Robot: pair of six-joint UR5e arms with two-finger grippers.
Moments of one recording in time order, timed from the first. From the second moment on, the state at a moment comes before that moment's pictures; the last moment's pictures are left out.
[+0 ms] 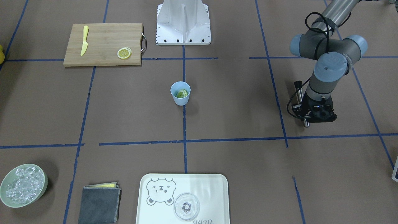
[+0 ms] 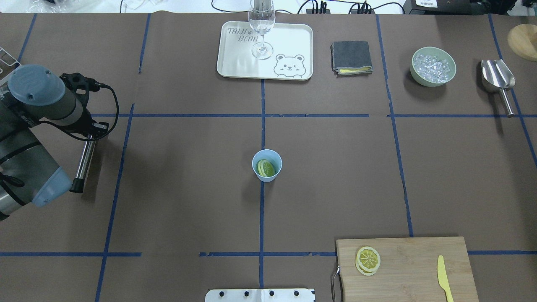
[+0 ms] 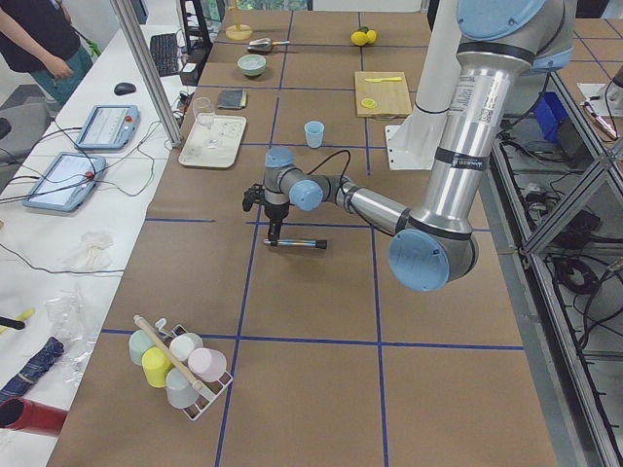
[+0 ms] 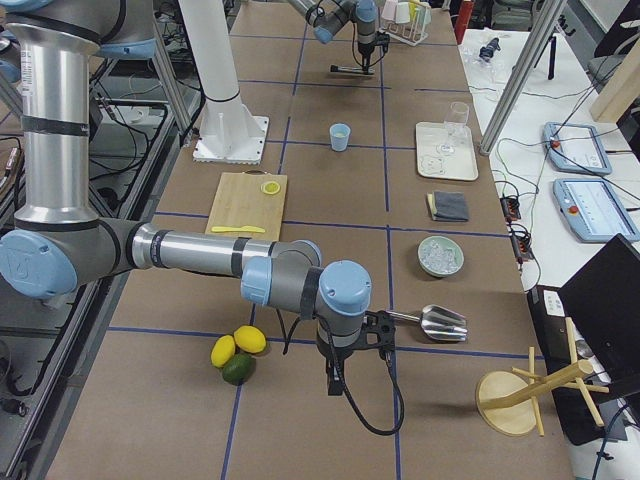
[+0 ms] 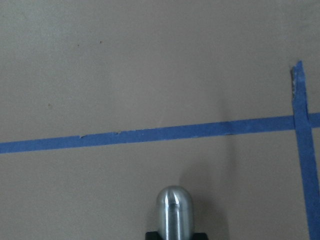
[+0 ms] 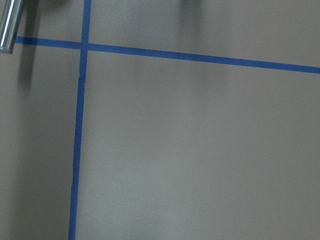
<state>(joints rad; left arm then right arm) -0.83 -1.82 -1.62 -1.78 -1.89 -0.78 1.70 -1.66 1.63 -1.68 2.23 -0.25</state>
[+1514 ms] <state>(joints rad) -1.35 -1.58 -1.74 -1.73 -2.31 -0.25 1.70 -1.65 1.62 -1.68 2.22 -0.26</state>
